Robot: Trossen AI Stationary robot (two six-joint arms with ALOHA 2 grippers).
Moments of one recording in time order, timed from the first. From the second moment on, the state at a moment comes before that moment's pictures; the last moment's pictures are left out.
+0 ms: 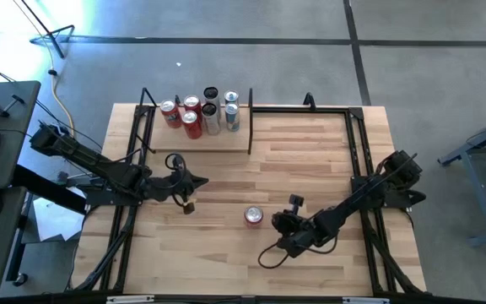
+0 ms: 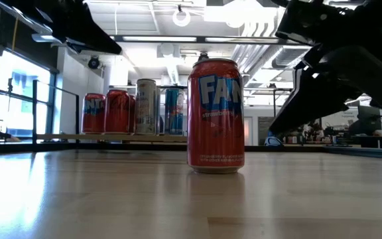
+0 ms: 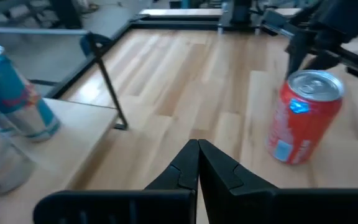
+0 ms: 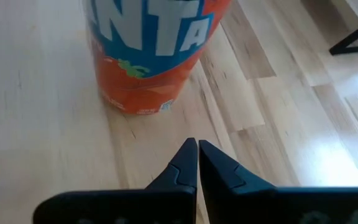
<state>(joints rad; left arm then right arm) -0.40 0.99 0.55 -0.07 -0.68 -0.24 0.59 1.77 0.94 -0.30 0.73 0.60</state>
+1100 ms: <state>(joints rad) -0.35 1.12 0.65 -0.06 -0.51 -0.21 0.61 1.72 0.94 -0.16 0.62 0.45</state>
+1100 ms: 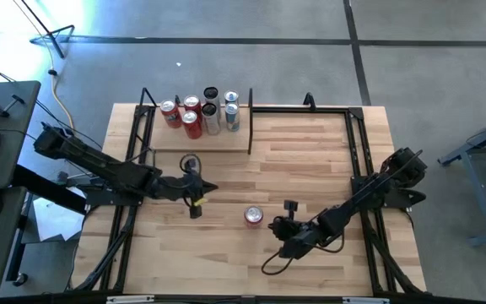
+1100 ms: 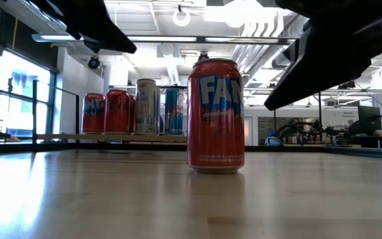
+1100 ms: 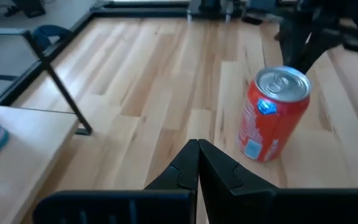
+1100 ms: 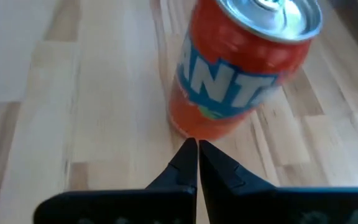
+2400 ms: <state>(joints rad) -0.35 1.54 0.72 0.31 -0.50 -0.29 0.39 1.72 0.94 0.15 0.44 0.22</state>
